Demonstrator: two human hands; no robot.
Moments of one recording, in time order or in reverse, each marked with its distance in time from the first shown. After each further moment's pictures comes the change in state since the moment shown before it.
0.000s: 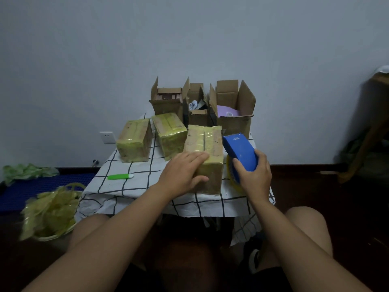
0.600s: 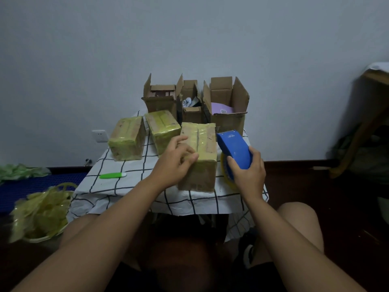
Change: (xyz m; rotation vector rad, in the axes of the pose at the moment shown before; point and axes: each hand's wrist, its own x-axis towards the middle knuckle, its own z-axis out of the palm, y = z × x) left_hand 0.005 -0.001 -0.008 -0.499 0.116 -0.226; right_hand -0.003 0.000 -0.003 0.017 0.008 0.014
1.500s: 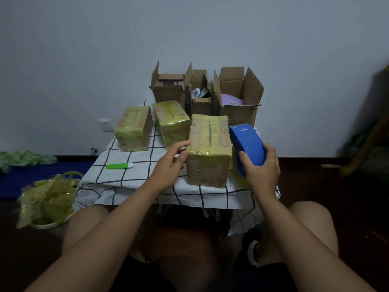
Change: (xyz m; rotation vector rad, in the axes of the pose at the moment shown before) left_hand -0.028 -0.037 0.000 -0.434 0.005 -0.226; right_hand 0.001 0.007 0.003 -0.007 0.018 -0.033
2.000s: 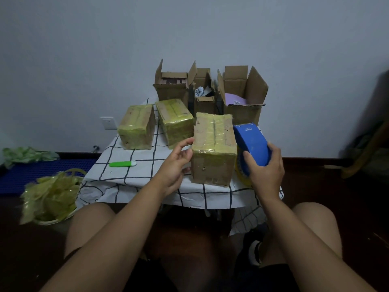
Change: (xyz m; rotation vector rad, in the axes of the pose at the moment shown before) left_hand 0.003 0.008 0.014 -0.588 -0.011 -0.273; right_hand -0.001 0.000 0.001 -0.001 0.018 0.015
